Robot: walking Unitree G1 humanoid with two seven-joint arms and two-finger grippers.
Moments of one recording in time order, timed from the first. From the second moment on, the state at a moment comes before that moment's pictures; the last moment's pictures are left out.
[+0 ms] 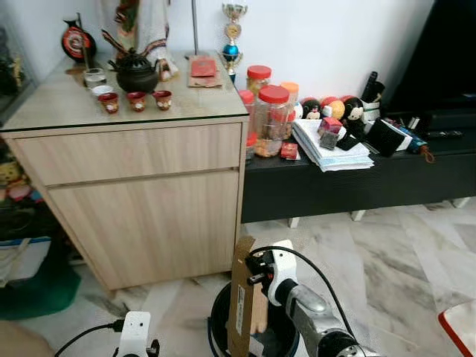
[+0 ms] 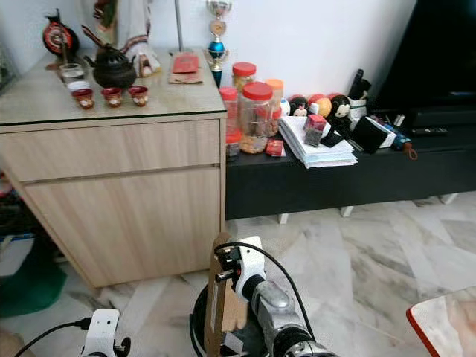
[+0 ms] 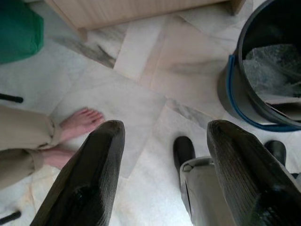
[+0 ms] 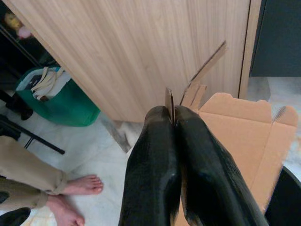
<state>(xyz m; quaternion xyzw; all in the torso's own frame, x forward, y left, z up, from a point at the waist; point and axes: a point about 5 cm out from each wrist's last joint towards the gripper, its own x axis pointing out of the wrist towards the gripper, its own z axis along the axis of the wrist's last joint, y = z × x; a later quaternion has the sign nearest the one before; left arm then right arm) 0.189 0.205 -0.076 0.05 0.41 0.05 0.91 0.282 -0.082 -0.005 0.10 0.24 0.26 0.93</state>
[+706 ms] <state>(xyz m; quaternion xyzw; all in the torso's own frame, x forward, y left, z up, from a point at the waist) 0.240 0.182 -0.046 0.03 0.31 -0.01 0.95 0.307 -0.062 0.021 0.05 0.20 0.24 0.95</state>
